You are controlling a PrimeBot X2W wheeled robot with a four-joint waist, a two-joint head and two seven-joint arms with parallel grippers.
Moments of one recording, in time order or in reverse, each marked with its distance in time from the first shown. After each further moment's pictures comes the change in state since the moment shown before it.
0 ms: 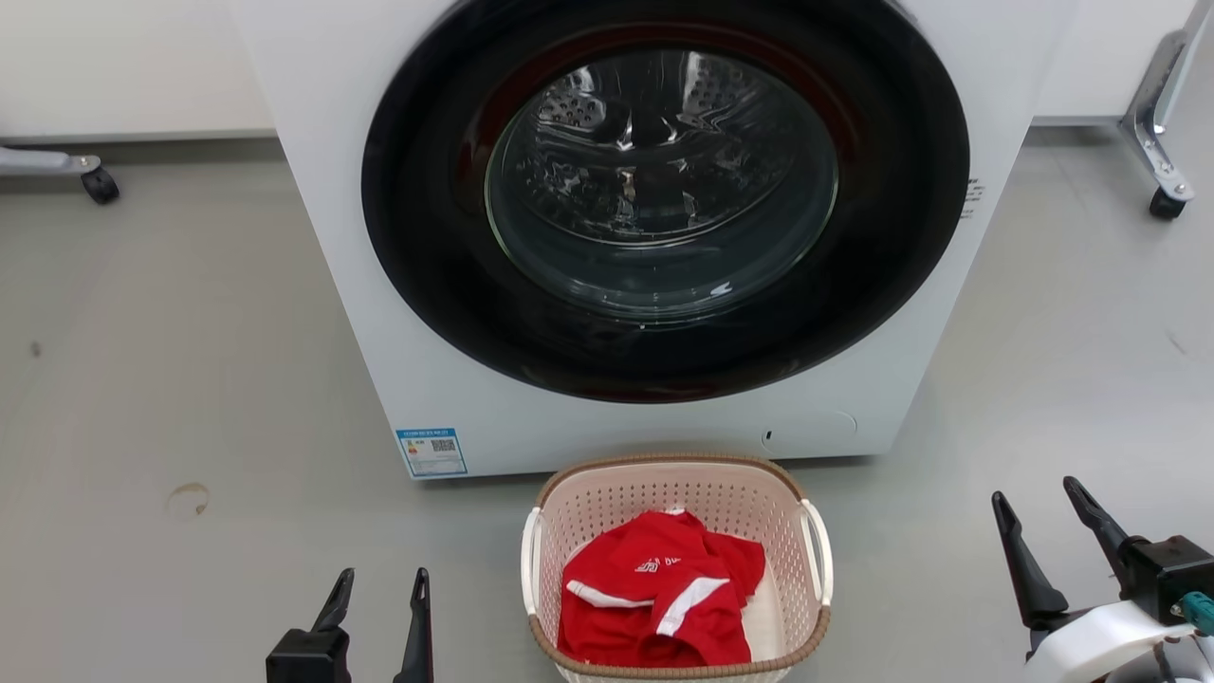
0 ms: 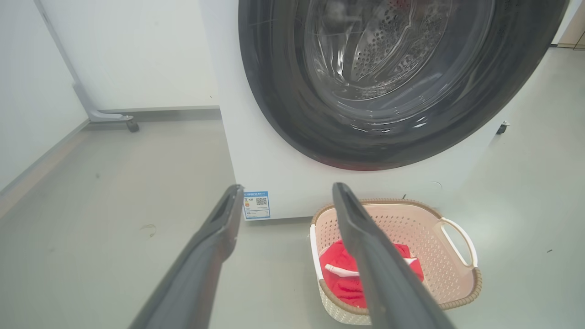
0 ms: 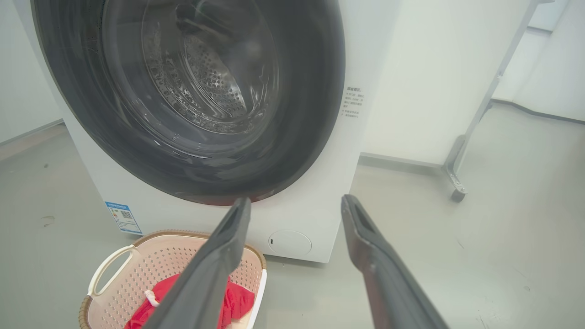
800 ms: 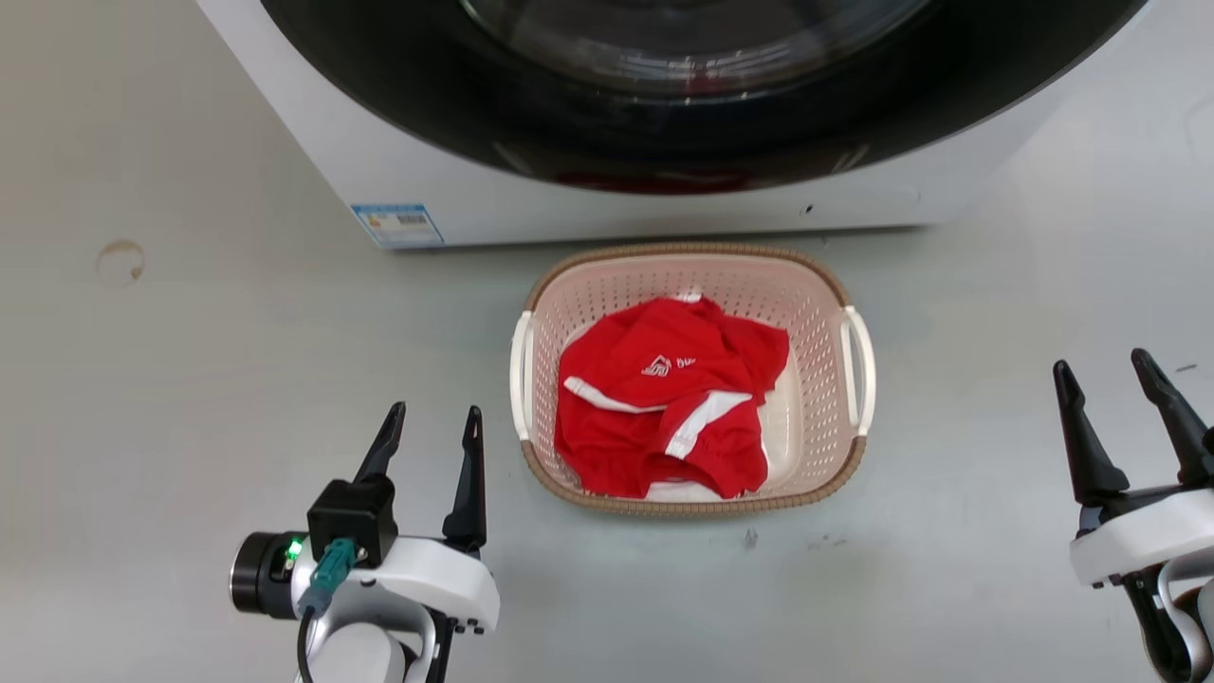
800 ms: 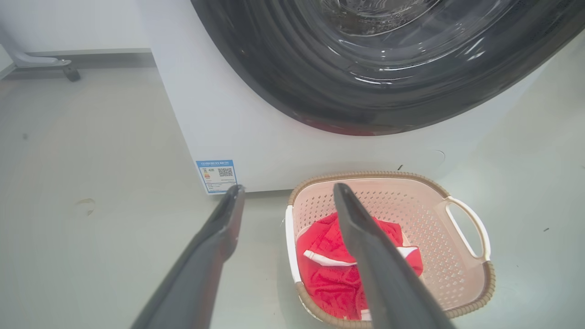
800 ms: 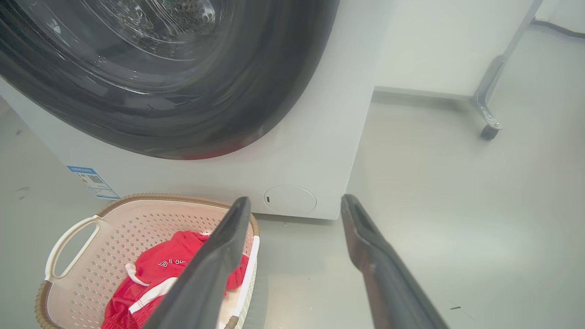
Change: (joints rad) left arm -0.271 -0.044 -0.071 0.094 -0.026 0.000 -0.067; right arm -0.133 -0.069 -0.028 -0.049 0.105 0.000 0.000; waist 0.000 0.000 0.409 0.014
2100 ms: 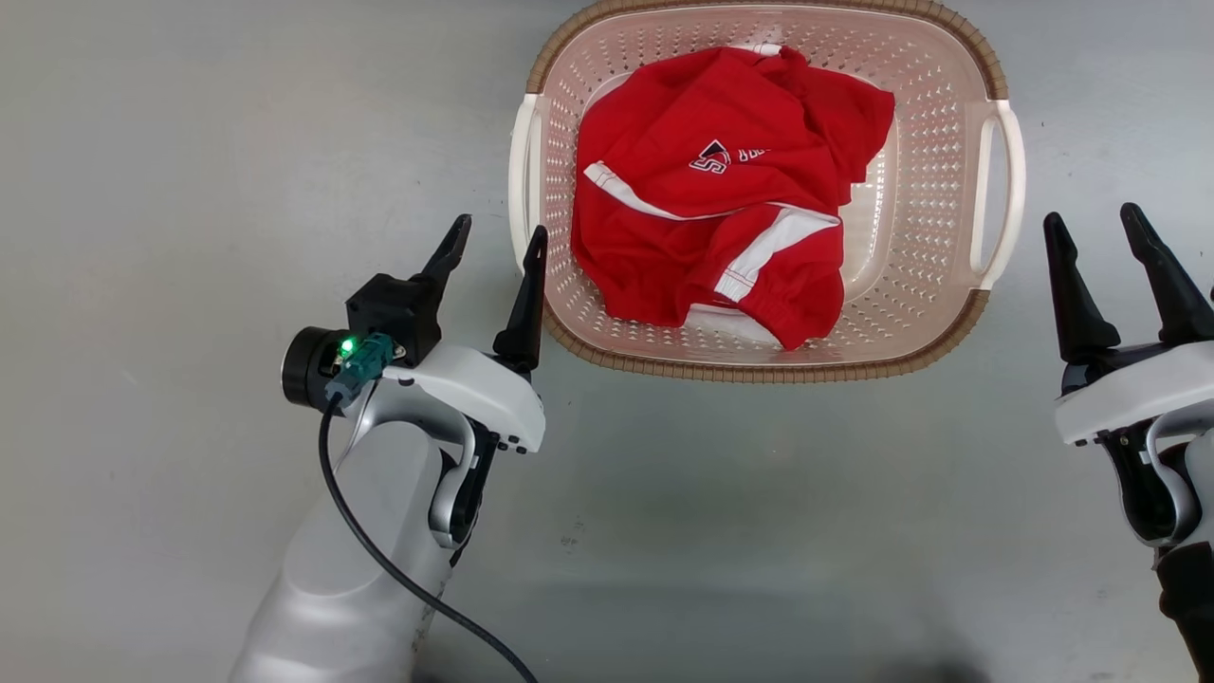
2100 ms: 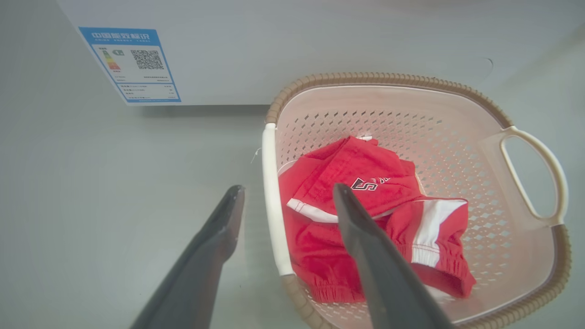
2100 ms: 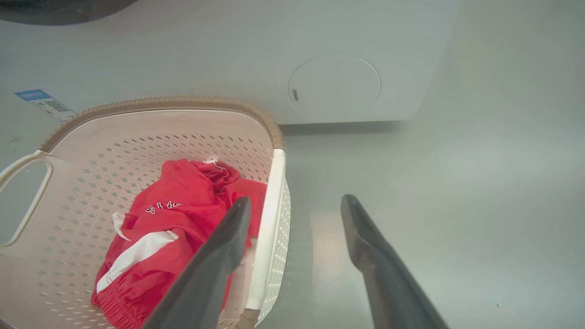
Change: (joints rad) left arm -0.448 -0.026 -0.127 0.317 -0.159 -0.095 -0.053; right arm -0.299 -0.029 0.134 0.130 0.184 0.000 -0.001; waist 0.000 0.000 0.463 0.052
